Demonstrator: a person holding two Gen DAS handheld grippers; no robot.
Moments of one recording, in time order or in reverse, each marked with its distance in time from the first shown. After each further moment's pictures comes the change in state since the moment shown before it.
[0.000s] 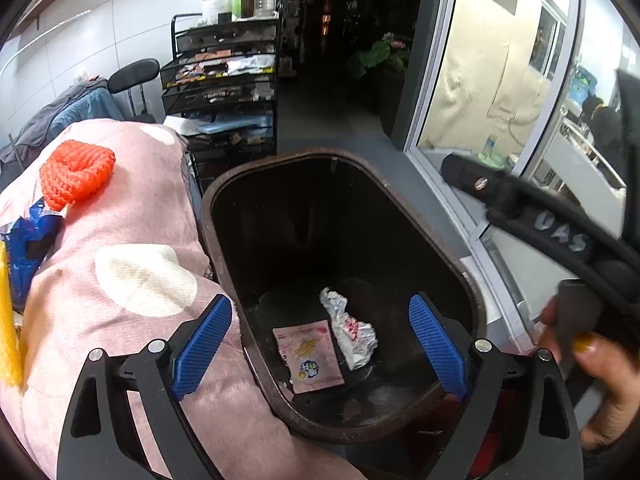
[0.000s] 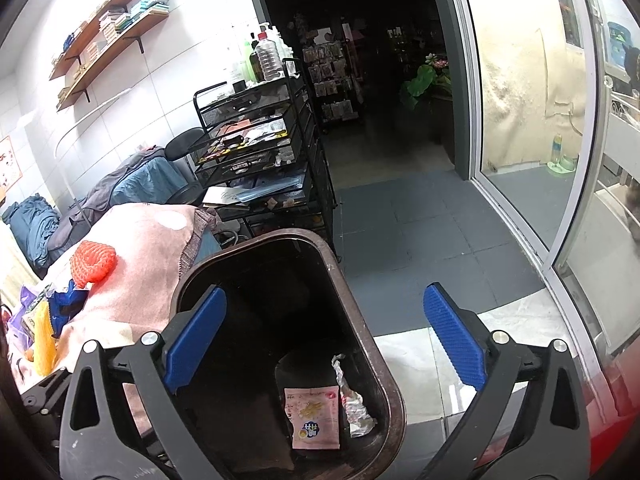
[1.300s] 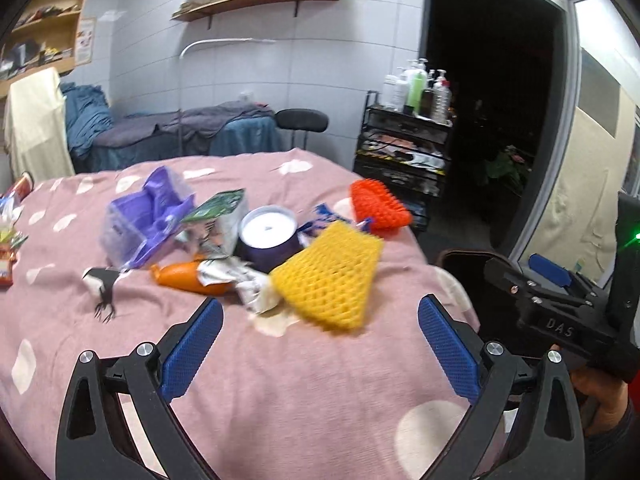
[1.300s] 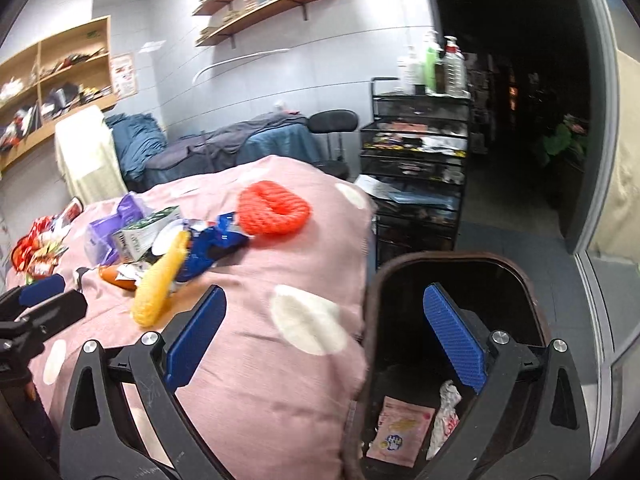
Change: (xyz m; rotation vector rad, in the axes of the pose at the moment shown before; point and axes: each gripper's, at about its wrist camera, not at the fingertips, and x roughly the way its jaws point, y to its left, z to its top) left arm -0.151 0.152 -0.074 -0.341 -0.299 0.366; right arm -0.019 0.179 -0.038 -0.386 -0.011 0.367
